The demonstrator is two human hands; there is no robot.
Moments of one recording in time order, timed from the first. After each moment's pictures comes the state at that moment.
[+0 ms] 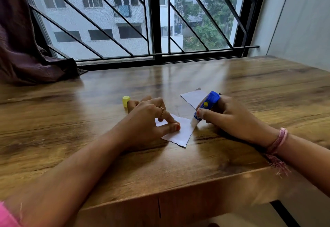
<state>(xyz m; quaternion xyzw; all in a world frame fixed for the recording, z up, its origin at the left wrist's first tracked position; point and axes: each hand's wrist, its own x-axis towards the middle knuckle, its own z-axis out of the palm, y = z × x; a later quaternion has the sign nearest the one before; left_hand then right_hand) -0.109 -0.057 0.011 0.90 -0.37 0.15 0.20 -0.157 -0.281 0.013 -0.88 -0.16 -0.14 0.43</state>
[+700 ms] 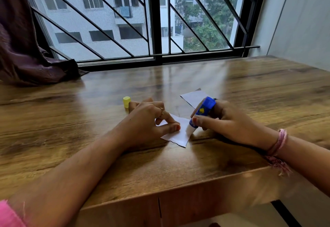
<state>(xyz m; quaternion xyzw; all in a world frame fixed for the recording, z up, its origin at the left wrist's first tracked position) -0.109 -0.057 0.013 0.89 -0.37 0.14 0.21 -0.162 -0.277 0.011 -0.86 -0.21 -0.10 0.45</state>
